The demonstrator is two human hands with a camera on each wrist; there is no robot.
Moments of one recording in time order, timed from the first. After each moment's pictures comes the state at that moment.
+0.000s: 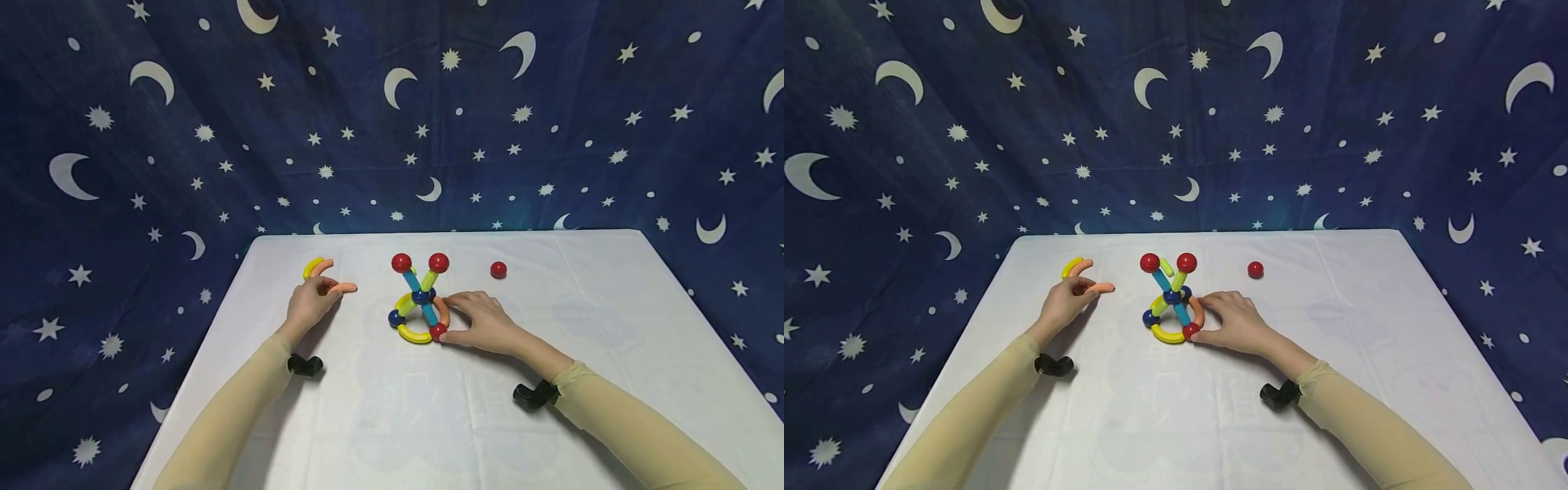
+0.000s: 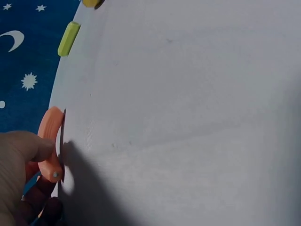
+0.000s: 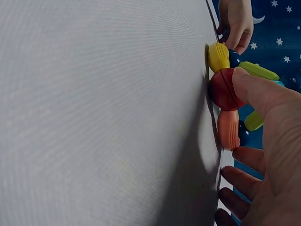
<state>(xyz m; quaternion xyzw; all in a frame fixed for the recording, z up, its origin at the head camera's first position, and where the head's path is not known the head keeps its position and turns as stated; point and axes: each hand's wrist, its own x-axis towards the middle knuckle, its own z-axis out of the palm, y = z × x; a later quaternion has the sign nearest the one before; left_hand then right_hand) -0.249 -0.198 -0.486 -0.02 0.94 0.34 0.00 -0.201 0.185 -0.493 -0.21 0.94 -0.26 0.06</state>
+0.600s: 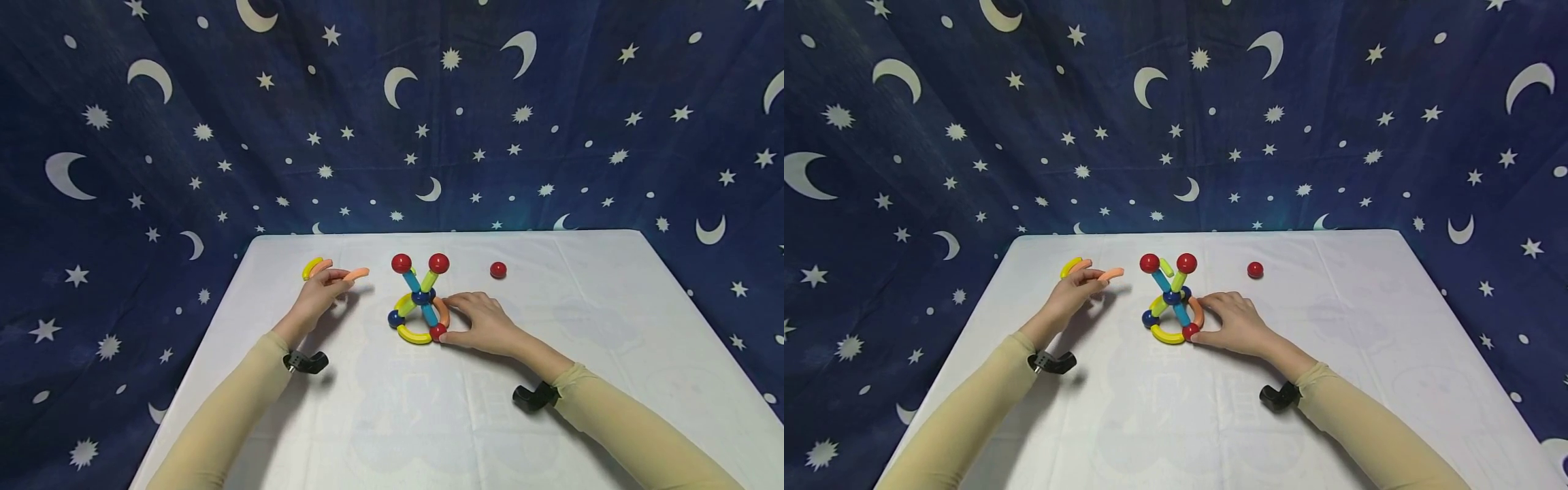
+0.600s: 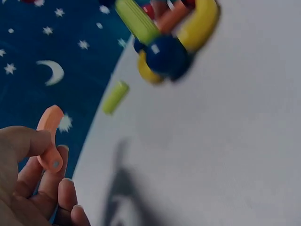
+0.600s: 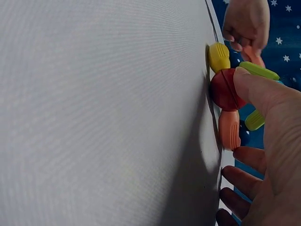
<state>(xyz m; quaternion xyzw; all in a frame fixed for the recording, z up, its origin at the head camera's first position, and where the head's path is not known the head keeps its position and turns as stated) -0.248 -0.181 -0.465 -0.03 0.80 0.58 0.11 -0.200 0.185 -0.492 -0.21 0.94 -0.26 0.07</state>
